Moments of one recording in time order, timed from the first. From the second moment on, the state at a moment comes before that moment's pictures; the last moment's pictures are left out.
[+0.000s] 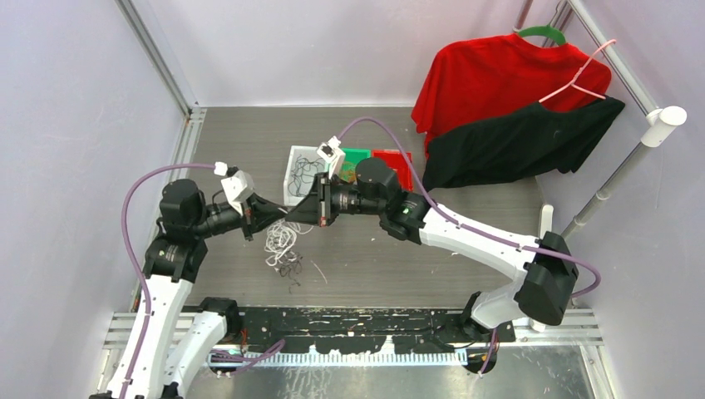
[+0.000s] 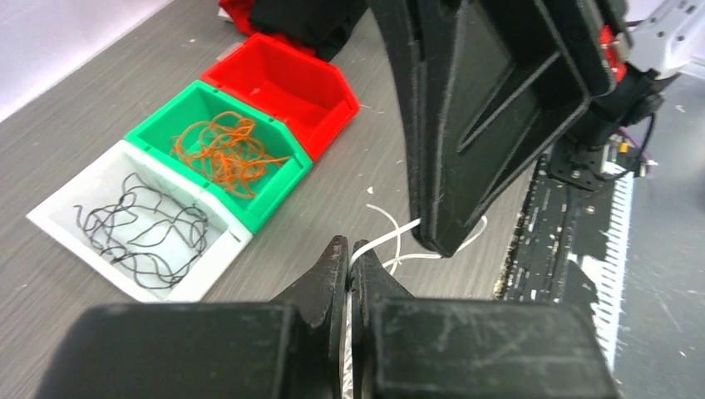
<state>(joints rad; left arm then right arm) -0.11 0.70 0.83 -0.42 0.98 0.18 0.97 1.41 1.15 0.16 -0.46 0.79</state>
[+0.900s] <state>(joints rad) -0.08 0.78 0.99 -0.42 0.98 0.31 0.77 1.21 1.19 -0.15 -0.46 0.63</state>
